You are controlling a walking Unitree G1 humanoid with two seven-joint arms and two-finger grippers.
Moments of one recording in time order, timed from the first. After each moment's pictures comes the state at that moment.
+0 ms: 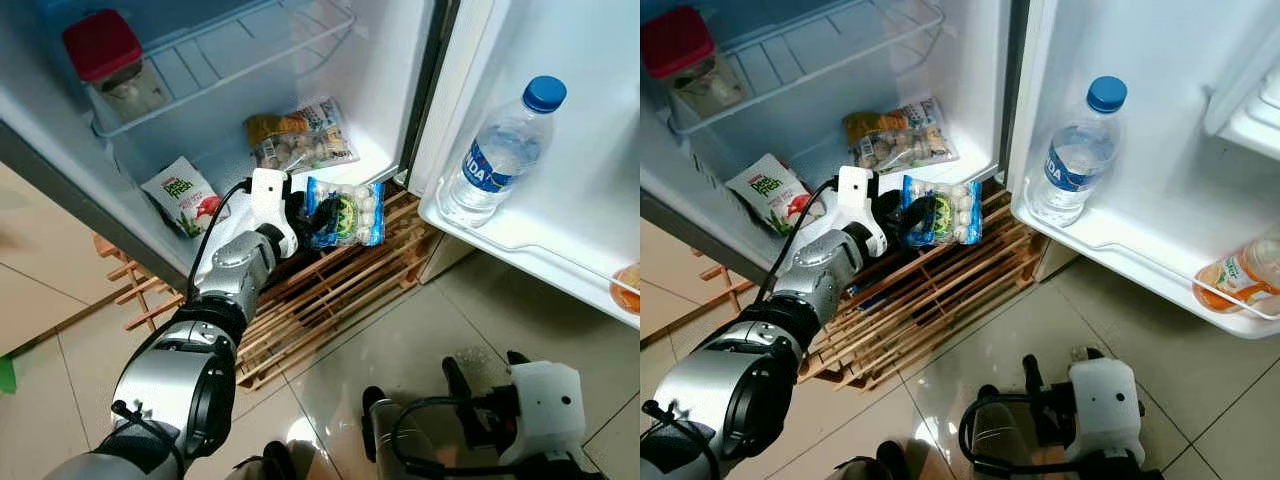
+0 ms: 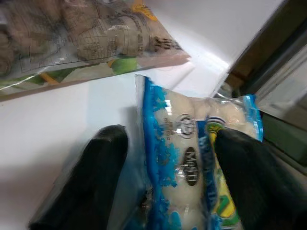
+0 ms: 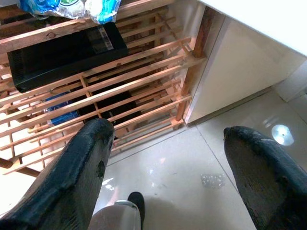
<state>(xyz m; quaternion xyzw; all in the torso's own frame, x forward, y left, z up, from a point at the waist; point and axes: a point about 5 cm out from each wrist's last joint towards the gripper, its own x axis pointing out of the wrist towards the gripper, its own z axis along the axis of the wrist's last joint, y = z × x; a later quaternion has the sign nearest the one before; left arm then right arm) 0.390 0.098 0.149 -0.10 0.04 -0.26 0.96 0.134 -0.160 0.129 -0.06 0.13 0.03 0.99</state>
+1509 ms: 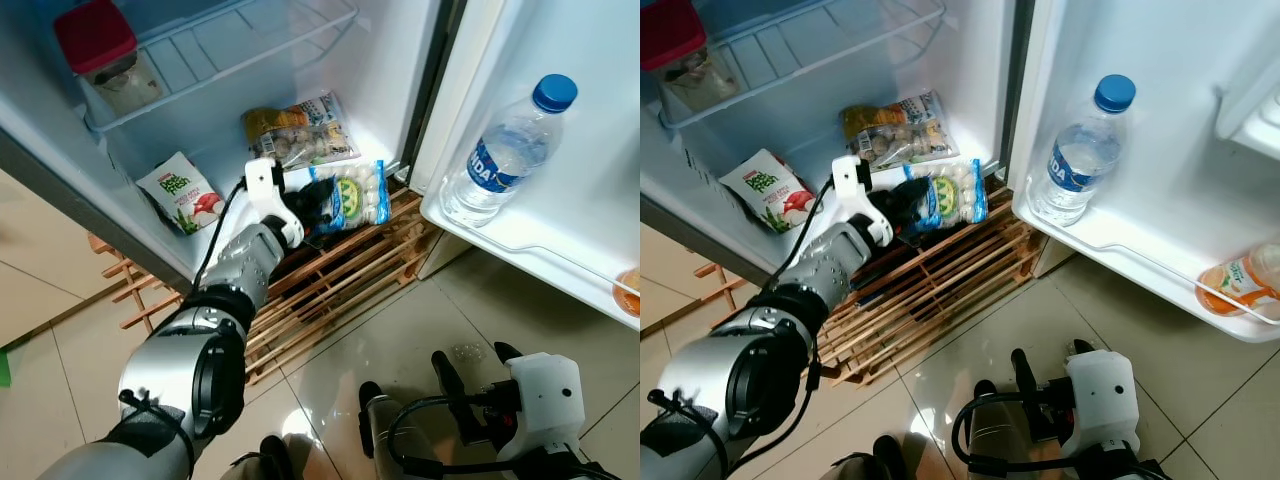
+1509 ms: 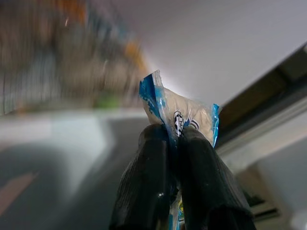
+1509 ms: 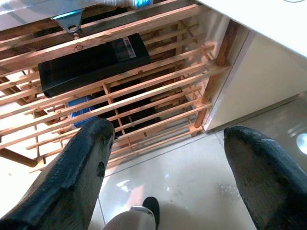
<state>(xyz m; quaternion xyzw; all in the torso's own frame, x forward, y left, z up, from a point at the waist) 0.399 0.090 0.179 -0.24 0.00 -0.29 0.93 0.137 -0.158 0.137 -0.04 0.12 0.08 0.99</state>
